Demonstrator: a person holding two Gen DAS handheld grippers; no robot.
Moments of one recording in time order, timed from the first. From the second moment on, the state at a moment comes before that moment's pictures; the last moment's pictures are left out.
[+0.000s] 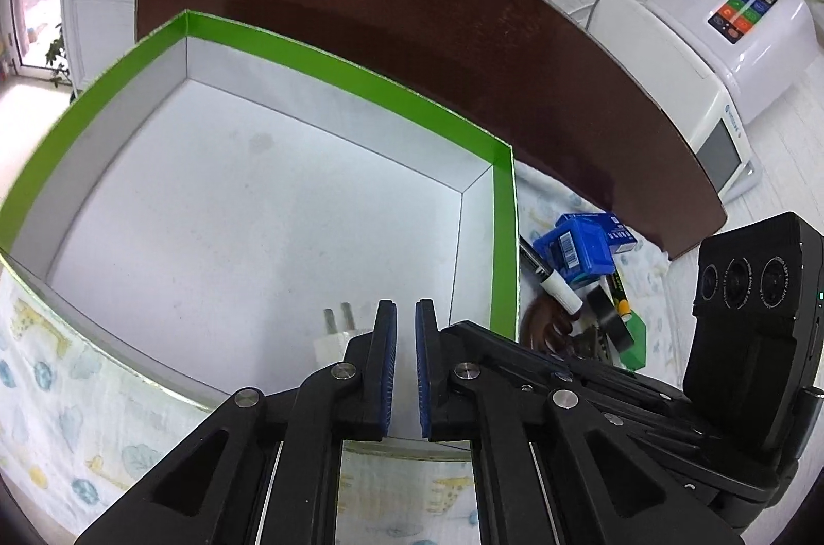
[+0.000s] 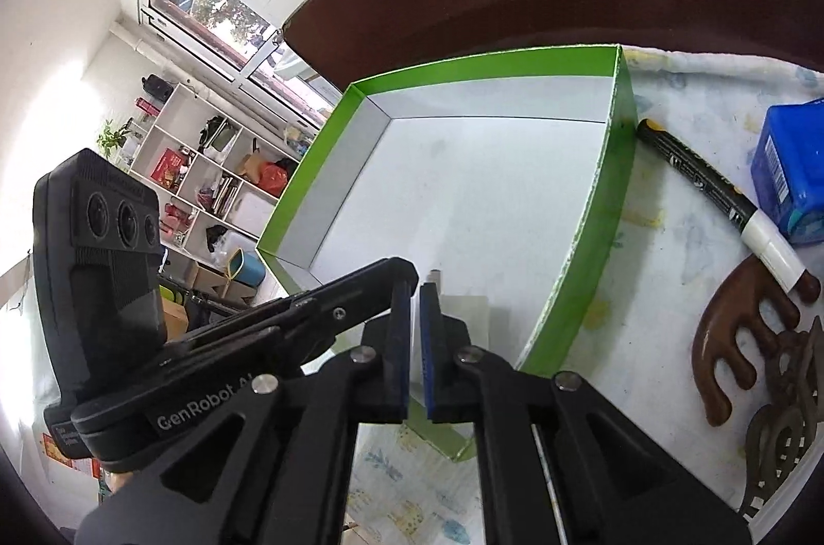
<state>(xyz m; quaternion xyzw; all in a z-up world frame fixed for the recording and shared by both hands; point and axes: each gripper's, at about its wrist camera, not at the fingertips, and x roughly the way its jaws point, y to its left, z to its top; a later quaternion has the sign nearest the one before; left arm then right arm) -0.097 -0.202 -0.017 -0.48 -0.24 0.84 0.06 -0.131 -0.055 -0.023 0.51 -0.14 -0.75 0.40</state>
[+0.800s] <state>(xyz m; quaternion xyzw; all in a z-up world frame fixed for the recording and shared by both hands) -0.078 -0.092 0.030 -0.45 -0.15 0.87 0.10 -0.107 0.105 0.011 0.44 -0.12 -0.85 0.24</state>
